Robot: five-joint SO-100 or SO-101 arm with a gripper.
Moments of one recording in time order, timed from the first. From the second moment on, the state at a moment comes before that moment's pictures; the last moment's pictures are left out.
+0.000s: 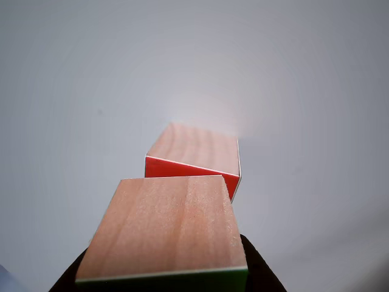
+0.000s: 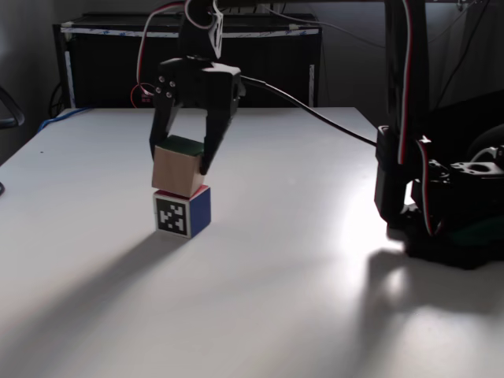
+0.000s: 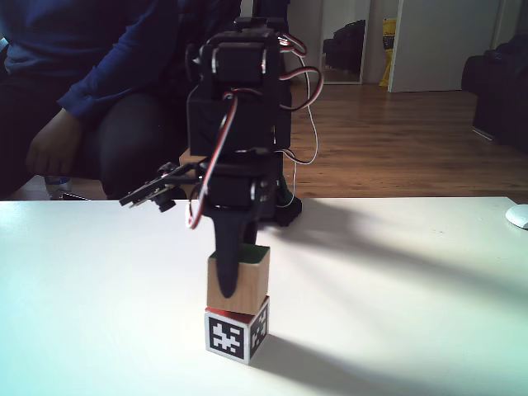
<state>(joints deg) 18.8 80.6 79.3 85.9 8.8</state>
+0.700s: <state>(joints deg) 17.3 77.4 79.0 87.7 9.3</state>
